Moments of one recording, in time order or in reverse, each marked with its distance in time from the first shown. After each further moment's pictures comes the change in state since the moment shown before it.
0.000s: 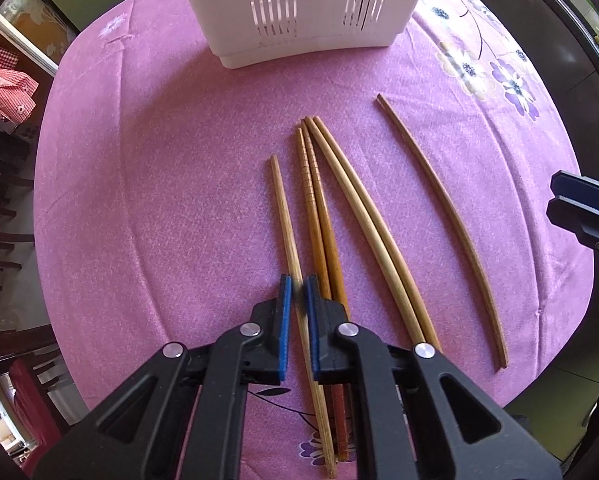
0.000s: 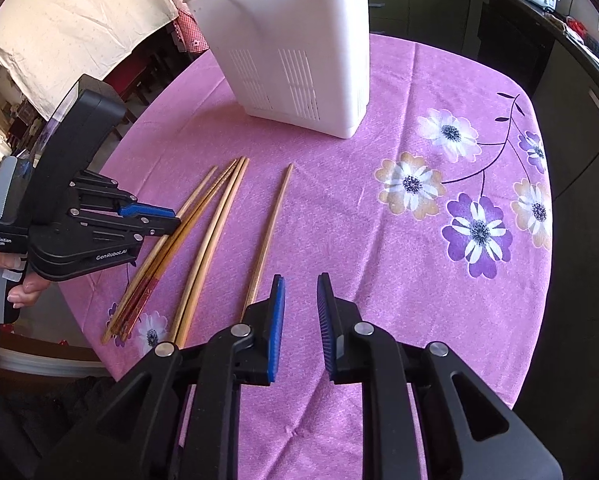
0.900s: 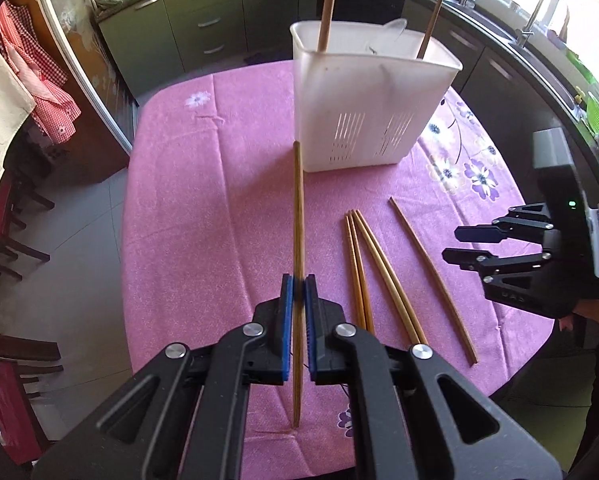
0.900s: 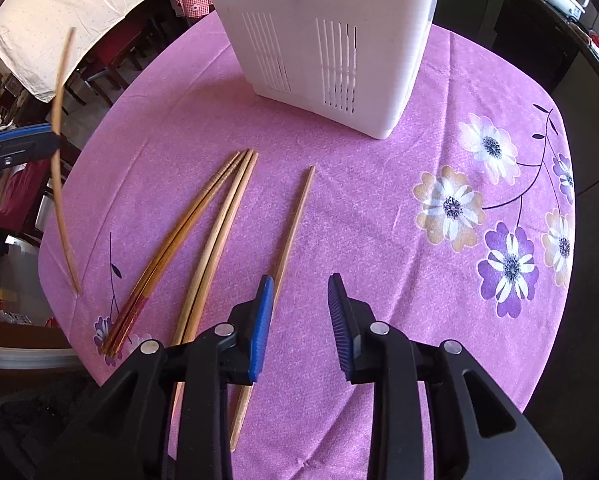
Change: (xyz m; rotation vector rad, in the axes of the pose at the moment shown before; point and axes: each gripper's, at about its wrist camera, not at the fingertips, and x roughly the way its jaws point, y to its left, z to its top) left arm -0.119 0.063 -0.034 -0.080 -0.314 -0.013; right arm 0.049 0.026 0.039 -0.059 0.130 -0.056
